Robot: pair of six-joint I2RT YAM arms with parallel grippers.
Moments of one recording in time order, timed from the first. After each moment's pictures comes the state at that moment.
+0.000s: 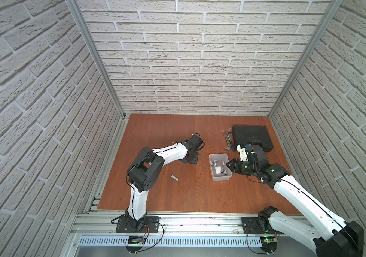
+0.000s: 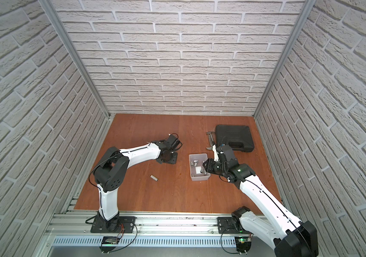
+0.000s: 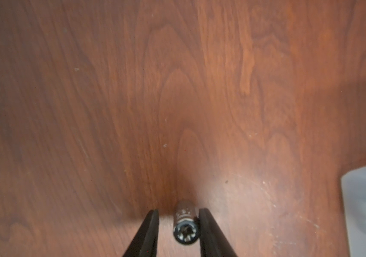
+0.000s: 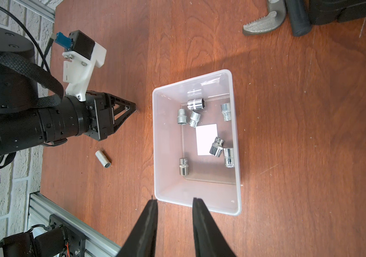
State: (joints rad) left arm -0.72 1.96 1.34 -0.61 -0.13 -0.46; right arm 0.38 0.98 0.78 -0.66 -0.18 0.62
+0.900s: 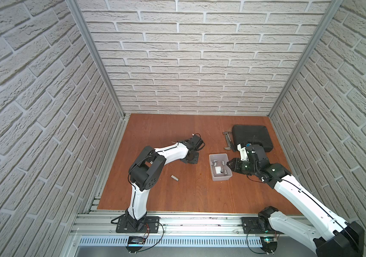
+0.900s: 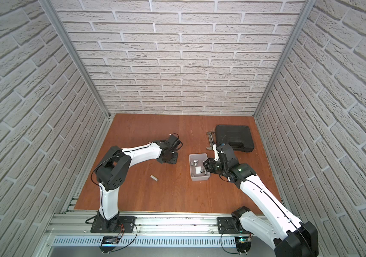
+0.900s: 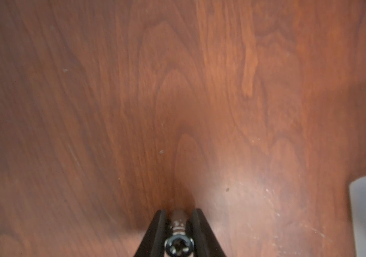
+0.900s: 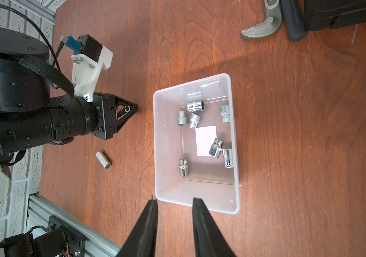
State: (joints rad) left arm -0.72 1.99 1.36 -0.61 -0.13 -0.46; right arm 0.38 0.98 0.80 -0.67 -0.16 0.62
